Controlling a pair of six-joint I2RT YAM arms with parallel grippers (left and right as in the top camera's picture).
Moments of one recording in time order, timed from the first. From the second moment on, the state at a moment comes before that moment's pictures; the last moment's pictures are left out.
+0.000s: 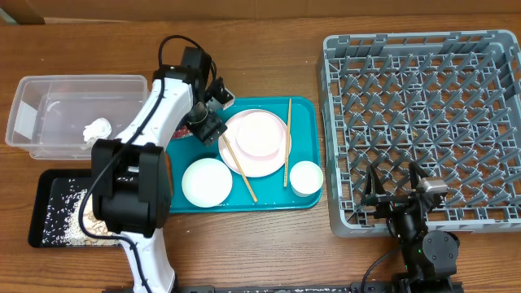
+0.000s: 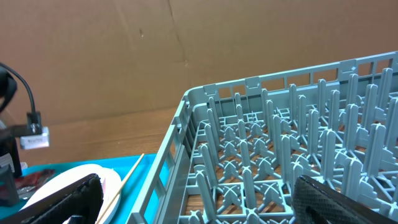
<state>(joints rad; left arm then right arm) -0.17 2.07 1.58 -0.99 -0.03 0.58 0.11 0.01 0.02 -0.04 -0.04 0.23</state>
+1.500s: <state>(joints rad) -0.06 2.09 2.07 -1.31 -0.15 0.16 0.11 0.01 0.02 -0.03 -0.04 0.23</state>
